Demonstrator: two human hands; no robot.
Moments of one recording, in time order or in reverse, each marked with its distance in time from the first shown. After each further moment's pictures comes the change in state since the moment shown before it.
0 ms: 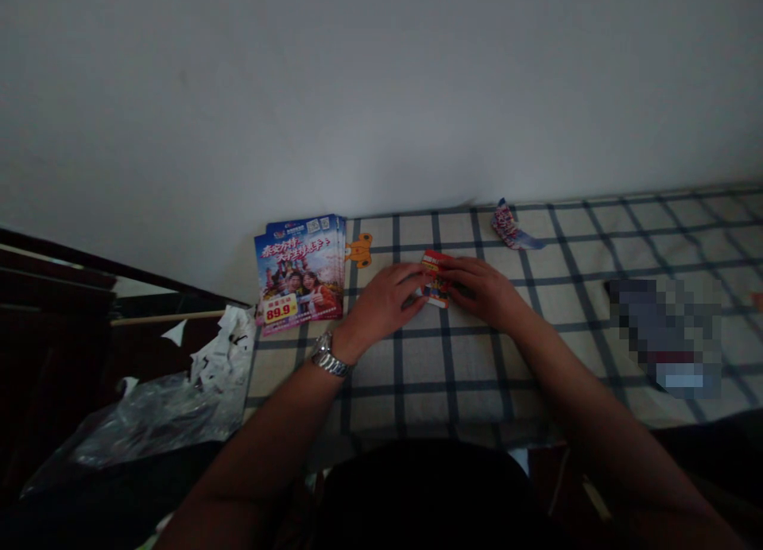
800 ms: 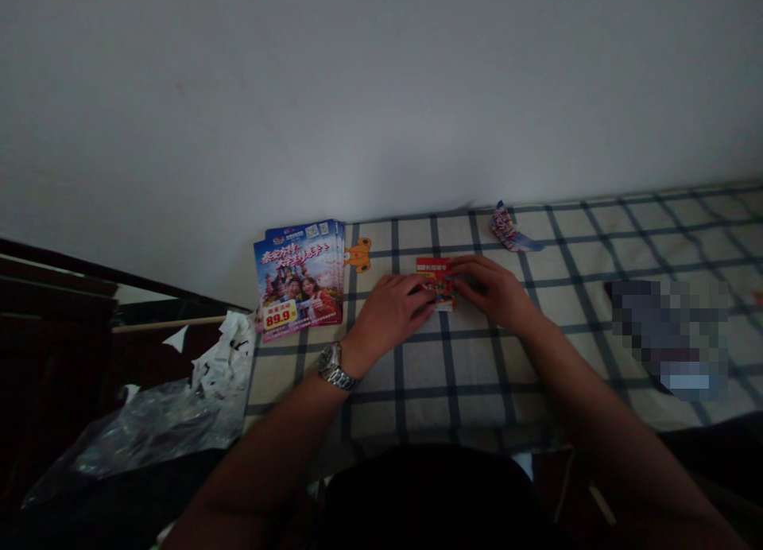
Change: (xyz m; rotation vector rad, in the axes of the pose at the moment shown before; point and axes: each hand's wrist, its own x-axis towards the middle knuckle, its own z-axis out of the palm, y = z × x) left_hand 0.002 0.019 0.001 0.200 -0.098 -0.013; right_hand 0.001 -0.006 -0.015 0.135 0.068 0.145
